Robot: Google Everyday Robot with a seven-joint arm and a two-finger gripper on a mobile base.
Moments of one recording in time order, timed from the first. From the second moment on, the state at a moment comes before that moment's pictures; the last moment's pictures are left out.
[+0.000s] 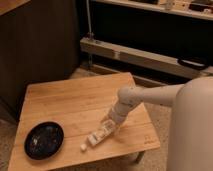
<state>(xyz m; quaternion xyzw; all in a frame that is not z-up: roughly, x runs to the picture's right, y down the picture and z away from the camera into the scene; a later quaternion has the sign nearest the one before) 0.005 0.200 0.810 -0.37 0.26 0.82 0.36</state>
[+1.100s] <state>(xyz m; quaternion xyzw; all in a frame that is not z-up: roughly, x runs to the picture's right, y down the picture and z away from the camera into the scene) -0.067 0.175 0.820 -0.39 0.32 0.75 0.43</state>
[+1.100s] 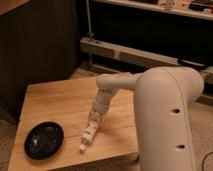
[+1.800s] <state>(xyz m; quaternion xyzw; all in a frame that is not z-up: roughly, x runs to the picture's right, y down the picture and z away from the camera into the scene) -0.082 0.136 0.786 -0.39 0.29 0.72 0.49</state>
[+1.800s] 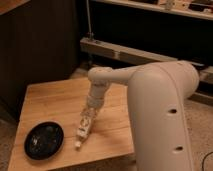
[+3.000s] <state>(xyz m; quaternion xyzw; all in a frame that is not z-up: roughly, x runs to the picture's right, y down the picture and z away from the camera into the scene) -0.178 0.063 0.760 -0.54 0.19 0.66 0.48</state>
